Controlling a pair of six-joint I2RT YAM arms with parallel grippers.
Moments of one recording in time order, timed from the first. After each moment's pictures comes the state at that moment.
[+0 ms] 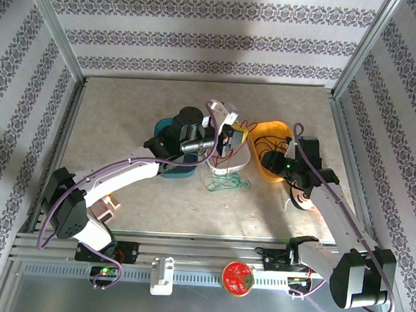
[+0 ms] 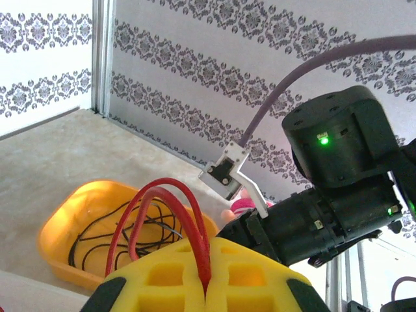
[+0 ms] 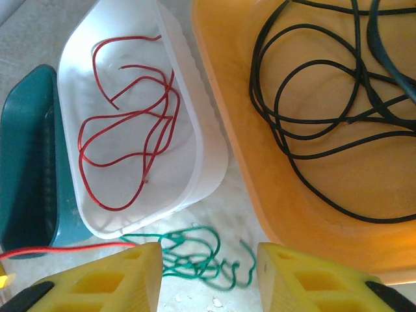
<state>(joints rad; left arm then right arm) -0.78 1.53 1.23 0.14 0.34 -0.21 0.12 1.06 0.73 -0.50 -0.35 0.53</state>
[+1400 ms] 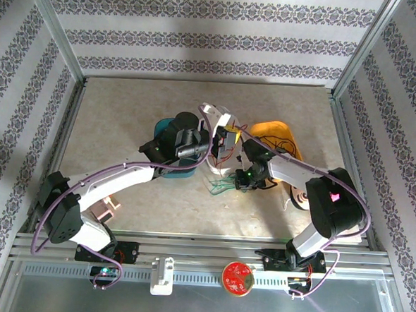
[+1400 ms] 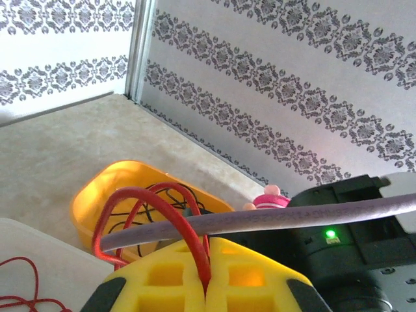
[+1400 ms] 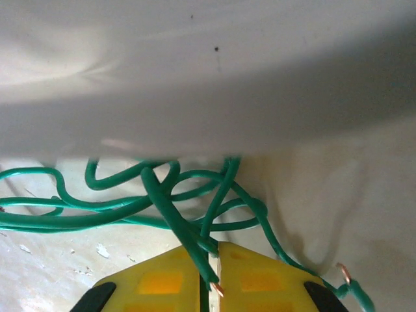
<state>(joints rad) -0.78 1.47 1.16 0.14 0.21 -0.26 0.46 1.61 0.87 -0.63 -0.26 0.32</state>
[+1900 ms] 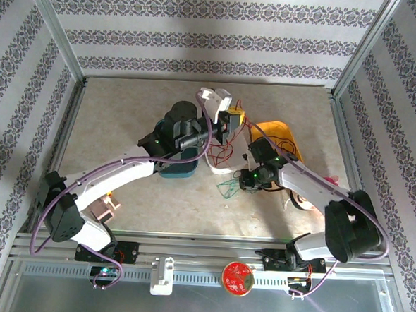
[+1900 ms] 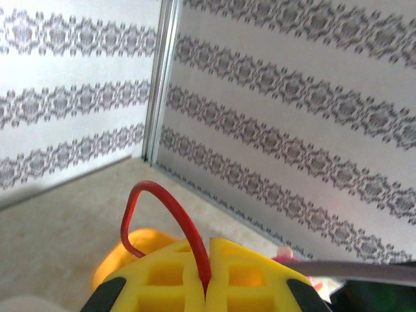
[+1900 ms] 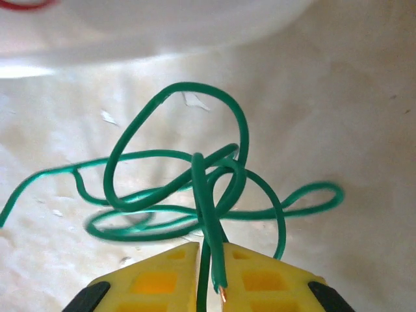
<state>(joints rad) -0.78 1.49 1.30 0.18 0.15 -0.22 0.46 1.39 0.83 -0.68 -0.22 0.34</state>
